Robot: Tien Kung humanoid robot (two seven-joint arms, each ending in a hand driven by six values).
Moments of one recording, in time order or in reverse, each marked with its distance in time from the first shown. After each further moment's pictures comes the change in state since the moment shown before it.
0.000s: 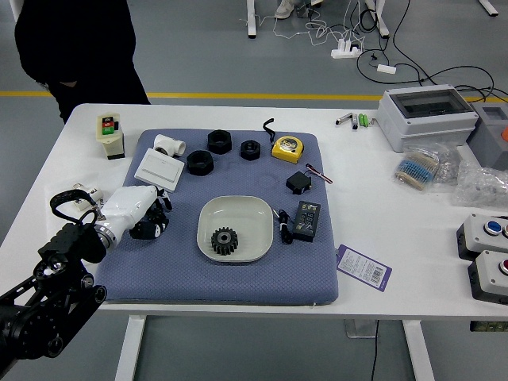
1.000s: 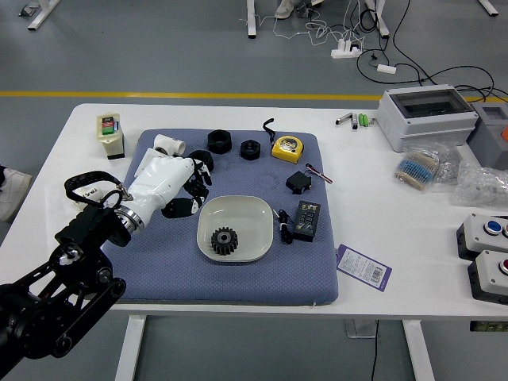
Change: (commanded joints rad) left arm -0.049 0.008 0.113 -0.253 -0.033 0.041 -0.030; right arm 0.009 -0.003 -0.004 0.000 0.006 0.003 0.001
